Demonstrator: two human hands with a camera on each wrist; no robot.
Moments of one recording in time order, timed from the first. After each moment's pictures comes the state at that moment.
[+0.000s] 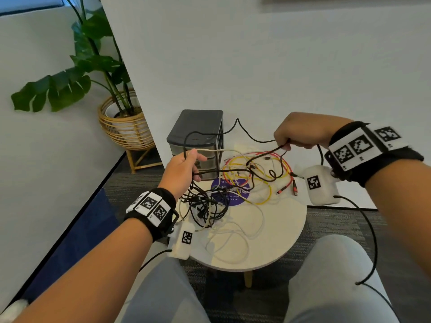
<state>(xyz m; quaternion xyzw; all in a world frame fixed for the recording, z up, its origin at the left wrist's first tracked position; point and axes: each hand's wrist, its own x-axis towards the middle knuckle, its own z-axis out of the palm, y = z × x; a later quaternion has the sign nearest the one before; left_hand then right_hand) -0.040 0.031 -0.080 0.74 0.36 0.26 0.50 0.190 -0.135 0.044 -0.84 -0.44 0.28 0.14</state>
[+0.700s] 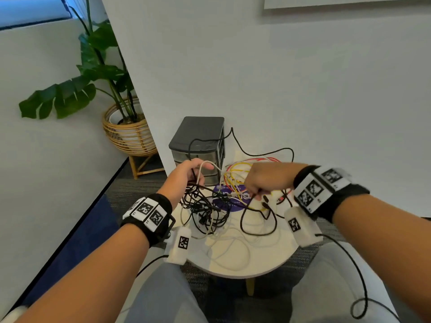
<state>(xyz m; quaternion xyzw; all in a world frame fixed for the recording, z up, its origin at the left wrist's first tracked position) -0.048 0.026 -0.070 0.72 0.30 0.19 0.59 0.141 -0.115 -0.023 -0.73 -0.58 0.35 0.03</state>
